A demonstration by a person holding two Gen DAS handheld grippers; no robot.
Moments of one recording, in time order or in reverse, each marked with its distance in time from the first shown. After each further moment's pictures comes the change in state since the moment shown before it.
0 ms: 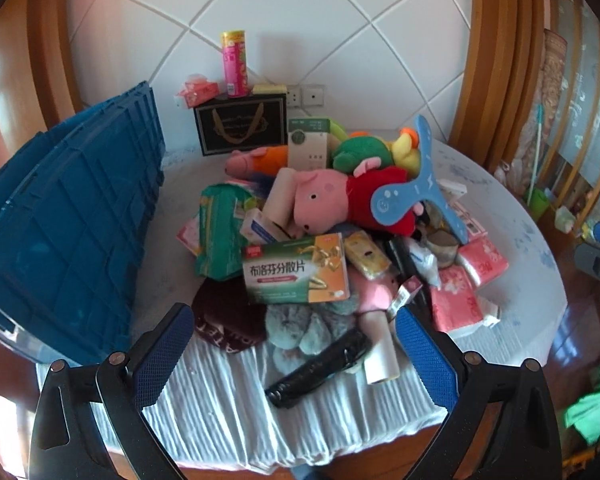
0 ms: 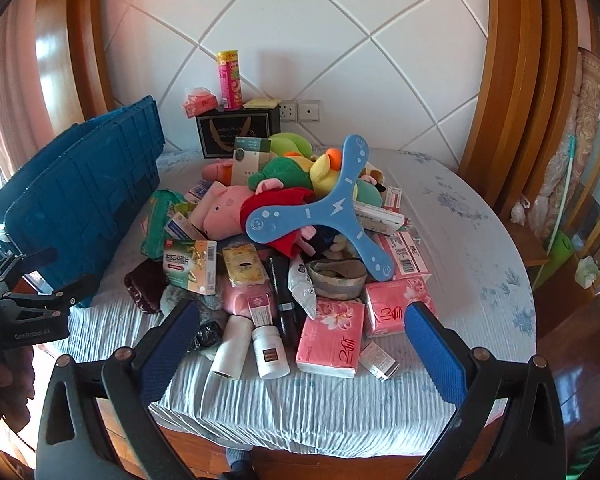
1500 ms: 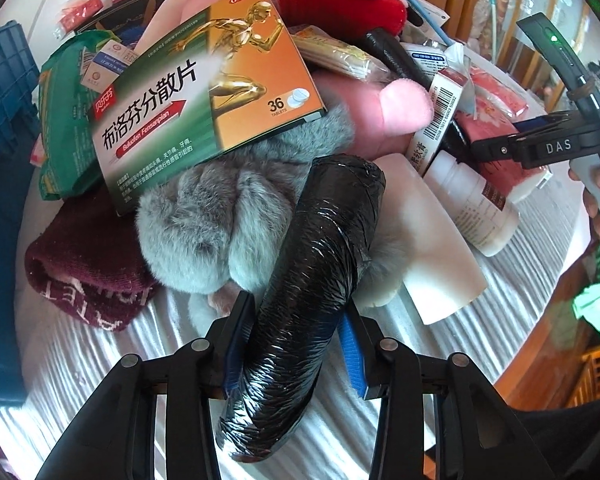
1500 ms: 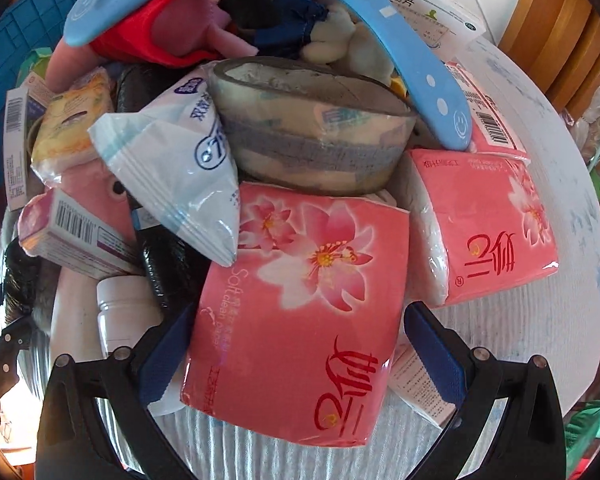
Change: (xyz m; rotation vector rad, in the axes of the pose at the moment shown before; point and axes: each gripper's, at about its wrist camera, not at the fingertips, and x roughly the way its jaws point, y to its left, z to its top) left arm 0.174 -0.025 -0.100 0.252 0.257 -0.163; right arm 0.265 -0.041 -0.079 0.013 0.409 -0.006
